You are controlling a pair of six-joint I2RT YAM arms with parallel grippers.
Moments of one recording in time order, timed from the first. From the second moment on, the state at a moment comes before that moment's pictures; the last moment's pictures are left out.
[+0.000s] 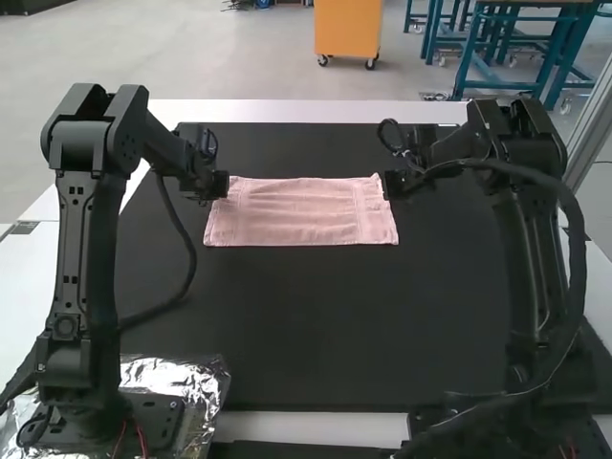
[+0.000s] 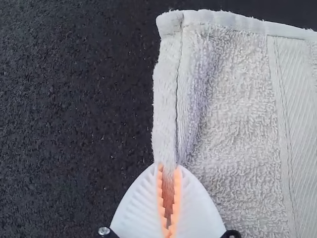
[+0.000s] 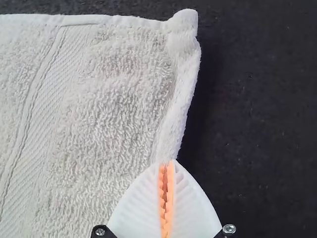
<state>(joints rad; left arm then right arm) -0.02 2.29 1.47 -0.01 0.01 -0.03 0.17 2.43 1.66 -0.04 -0.22 -0.12</state>
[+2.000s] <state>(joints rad) 0.06 1.78 0.93 -0.07 0.18 0.06 0.11 1.94 1.09 -0.22 -0.47 -0.12</state>
